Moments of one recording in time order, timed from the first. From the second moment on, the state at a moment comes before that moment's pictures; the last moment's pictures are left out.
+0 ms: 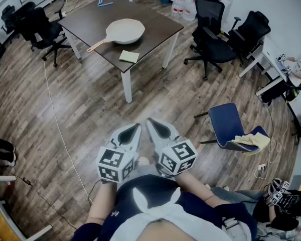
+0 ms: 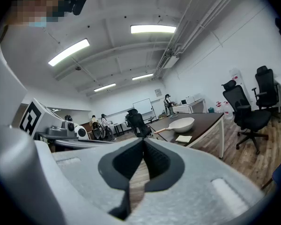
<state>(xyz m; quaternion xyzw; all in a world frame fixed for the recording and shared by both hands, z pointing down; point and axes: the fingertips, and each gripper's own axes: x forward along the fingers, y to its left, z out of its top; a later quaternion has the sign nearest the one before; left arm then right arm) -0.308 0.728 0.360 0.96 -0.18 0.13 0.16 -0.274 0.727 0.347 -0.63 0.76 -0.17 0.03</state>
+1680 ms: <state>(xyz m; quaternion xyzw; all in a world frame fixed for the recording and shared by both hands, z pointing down) -0.211 0.401 0.427 0.93 -0.23 0.15 0.23 -0.179 0.426 0.424 -0.56 0.80 -0.18 -0.10</state>
